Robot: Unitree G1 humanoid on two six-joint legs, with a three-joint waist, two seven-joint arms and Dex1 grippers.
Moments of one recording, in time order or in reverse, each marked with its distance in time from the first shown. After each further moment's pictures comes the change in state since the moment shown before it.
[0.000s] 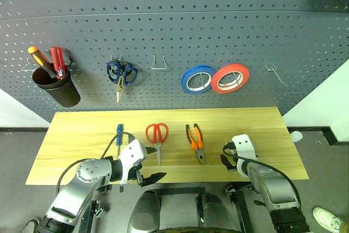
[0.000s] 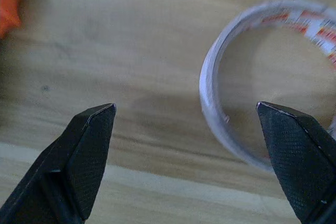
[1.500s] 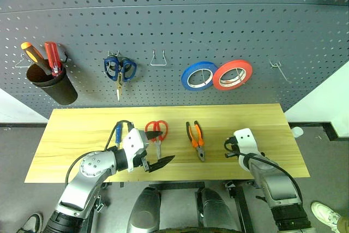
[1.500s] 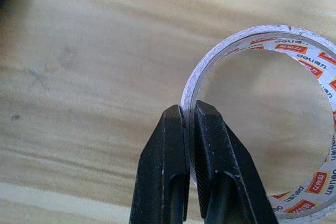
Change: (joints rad) left arm -0.080 -0.111 0.014 0.054 -0.042 -0.148 0.023; right arm -0.017 -0.019 -0.011 -0.017 -0.021 -0.098 -0.034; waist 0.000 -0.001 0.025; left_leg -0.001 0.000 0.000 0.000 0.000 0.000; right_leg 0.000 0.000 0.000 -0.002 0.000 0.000
